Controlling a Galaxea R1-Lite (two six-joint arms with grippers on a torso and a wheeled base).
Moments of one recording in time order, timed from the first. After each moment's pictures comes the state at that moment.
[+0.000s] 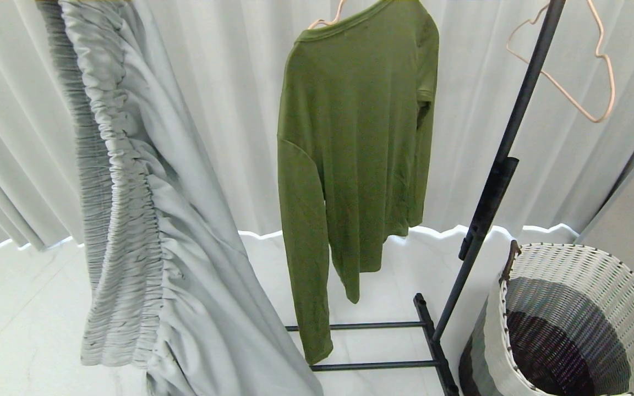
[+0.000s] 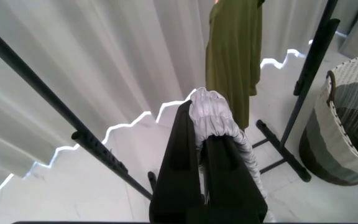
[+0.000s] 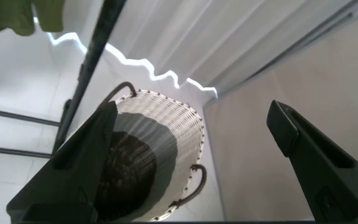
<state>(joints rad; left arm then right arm) -0.90 1.39 -1.96 0.76 0.55 0.17 0.14 0.95 -0.95 0.14 -0.23 -0.47</state>
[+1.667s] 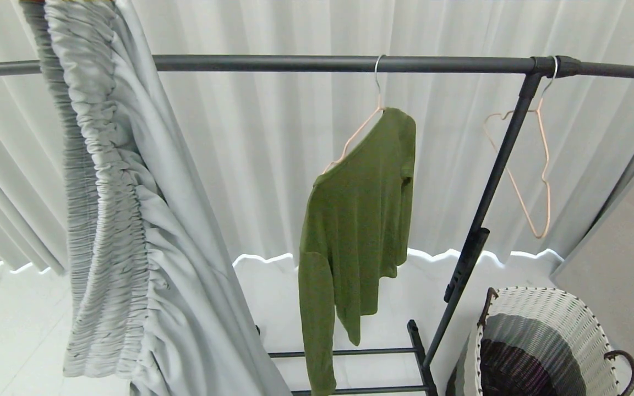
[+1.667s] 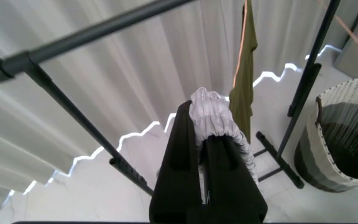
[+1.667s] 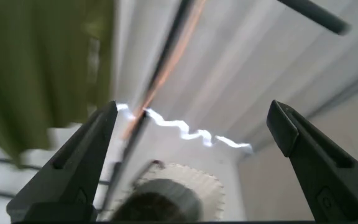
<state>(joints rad) -0.90 1.37 -1.92 0.76 0.55 0.17 0.15 1.01 -0.95 -0.01 0.02 -0.32</state>
